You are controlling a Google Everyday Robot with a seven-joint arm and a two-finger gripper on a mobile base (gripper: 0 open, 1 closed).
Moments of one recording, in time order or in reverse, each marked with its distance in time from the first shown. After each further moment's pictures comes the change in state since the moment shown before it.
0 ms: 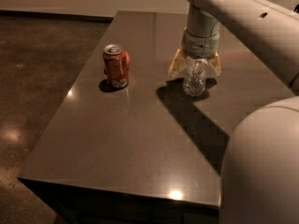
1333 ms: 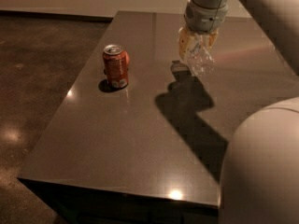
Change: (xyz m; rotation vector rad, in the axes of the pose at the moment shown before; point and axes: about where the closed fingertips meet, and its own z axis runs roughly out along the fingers) arm -0.014 0.009 -0.072 -0.044 -0.103 -0.225
